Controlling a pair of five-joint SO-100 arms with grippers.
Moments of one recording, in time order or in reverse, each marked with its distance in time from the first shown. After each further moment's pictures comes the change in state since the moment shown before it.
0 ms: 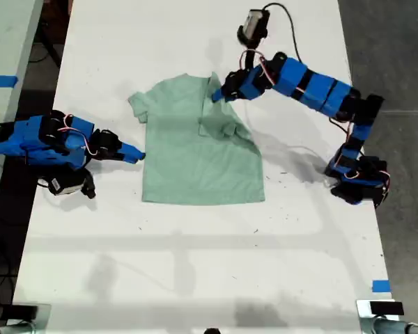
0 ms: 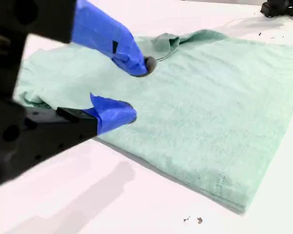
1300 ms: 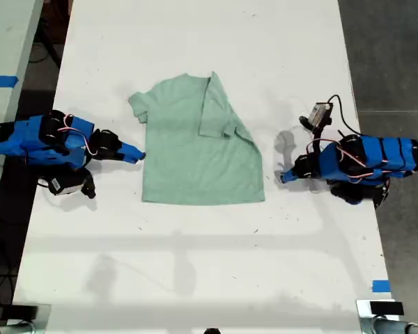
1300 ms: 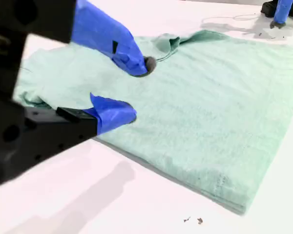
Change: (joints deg) arm 0 -0.1 0.0 0.0 0.0 0.0; arm 1 -33.2 112.7 113.1 2.5 28.4
